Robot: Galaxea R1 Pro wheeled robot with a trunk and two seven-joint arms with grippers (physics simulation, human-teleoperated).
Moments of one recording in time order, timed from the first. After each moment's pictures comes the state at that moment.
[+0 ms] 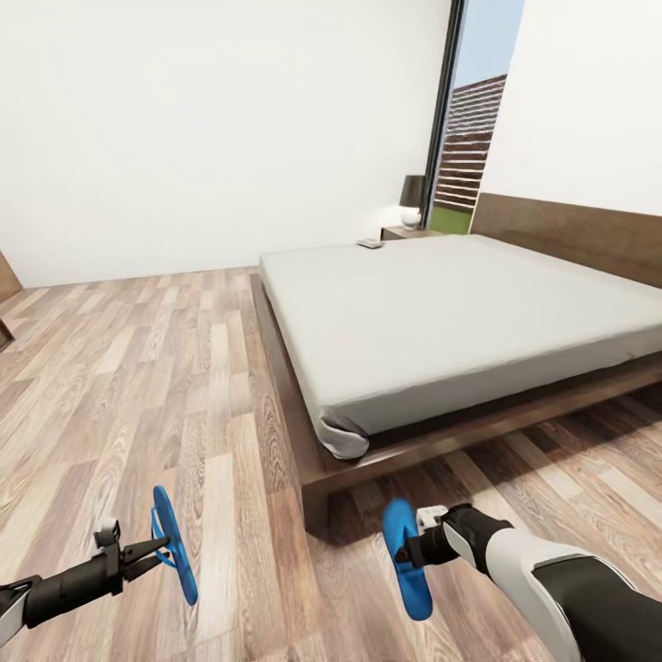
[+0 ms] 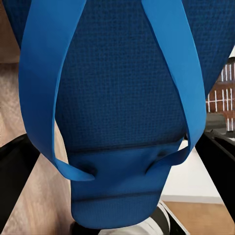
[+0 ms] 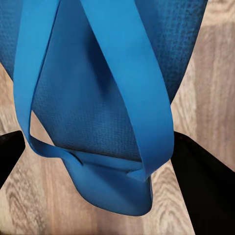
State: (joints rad) left arm -0.65 0.47 0.31 -0.09 0.07 0.47 -1.53; right arm -0.91 -0.01 0.20 0.05 -0.01 0.43 0.34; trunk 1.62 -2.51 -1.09
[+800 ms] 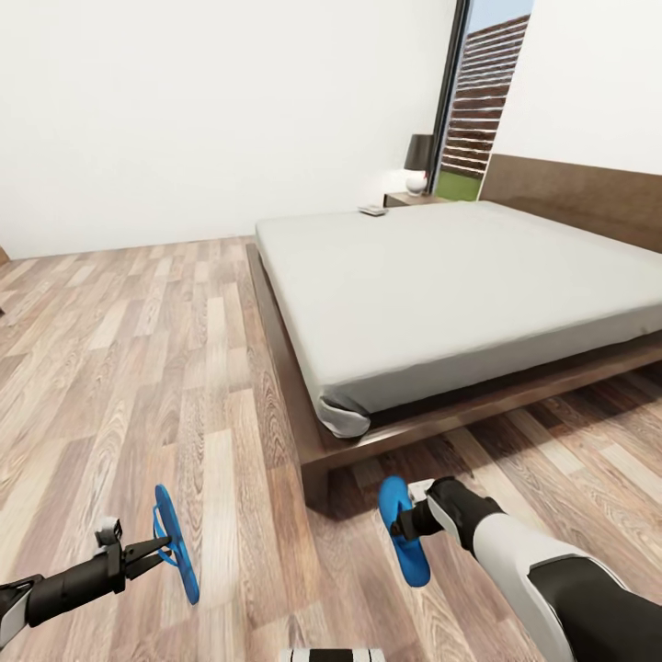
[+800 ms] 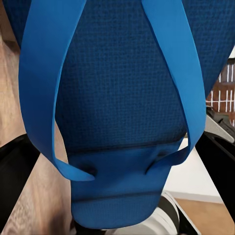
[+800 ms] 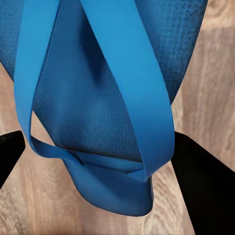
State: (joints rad) left arm -0.65 0.46 0.30 -0.10 0.07 0.46 -1.54; right arm -0.91 0.02 0.22 -0.14 0.02 0.58 0.23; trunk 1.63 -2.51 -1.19
